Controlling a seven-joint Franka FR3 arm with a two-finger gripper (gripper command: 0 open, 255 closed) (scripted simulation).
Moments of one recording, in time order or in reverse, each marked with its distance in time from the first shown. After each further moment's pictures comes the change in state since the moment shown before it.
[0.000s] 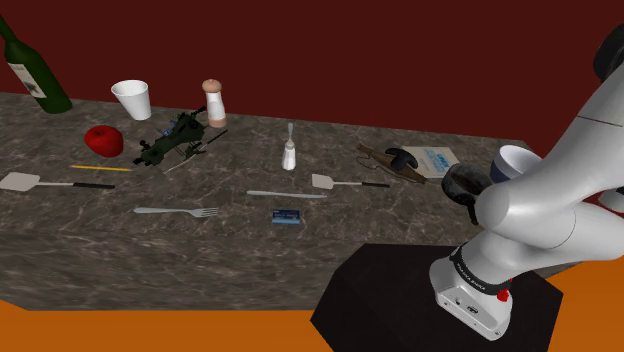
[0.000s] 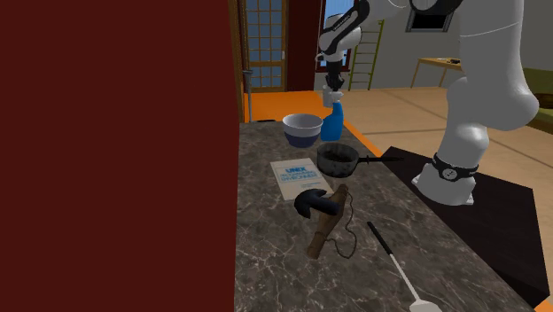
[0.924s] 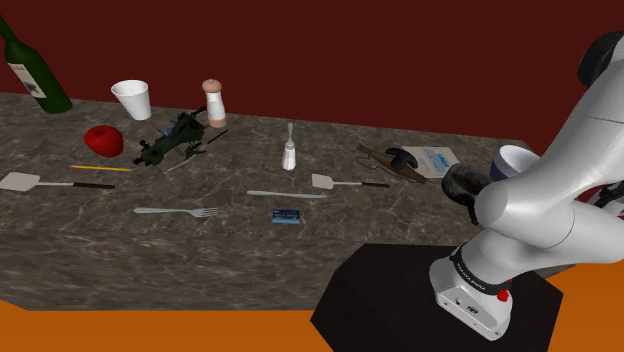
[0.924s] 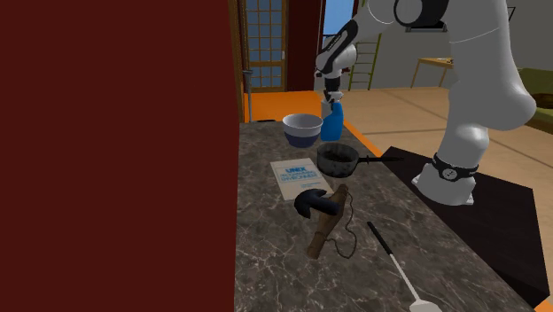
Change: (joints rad) arm -0.069 0.117 0.084 -0.061 0.106 0.150 -0.049
